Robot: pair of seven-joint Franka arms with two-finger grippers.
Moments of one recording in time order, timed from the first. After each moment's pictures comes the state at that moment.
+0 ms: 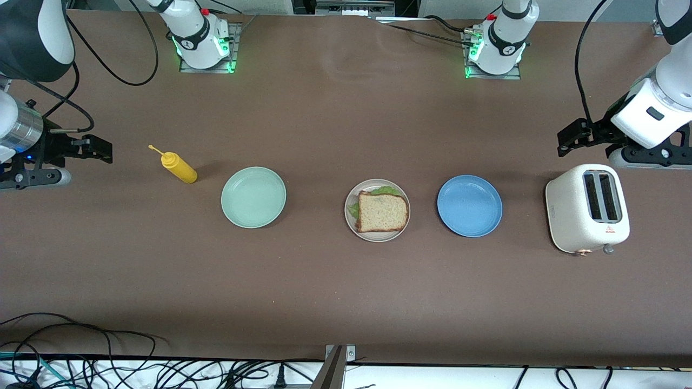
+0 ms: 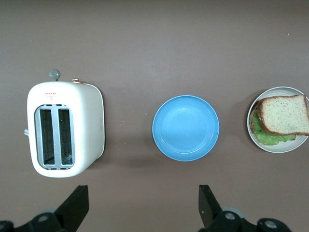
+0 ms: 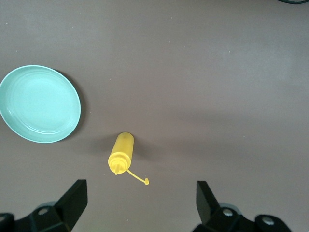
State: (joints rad) left arm 0.02 0.08 -0.12 -1.55 0.01 1.62 -0.09; right arm -0.03 0.18 0.06 -1.54 -0.11 1.61 -0.10
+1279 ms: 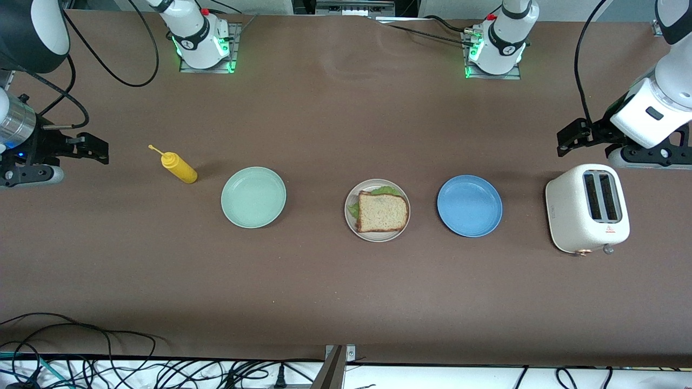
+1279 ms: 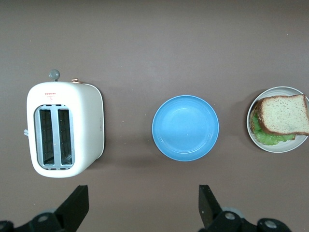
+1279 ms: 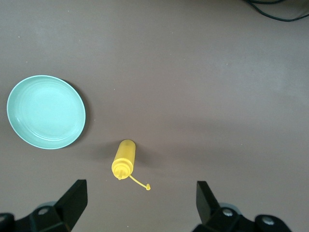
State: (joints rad) left arm 0.02 0.08 -0.12 -1.55 0.01 1.62 -0.09; right arm -0.03 0.18 0.07 -1.50 -0.11 1.61 -0.10
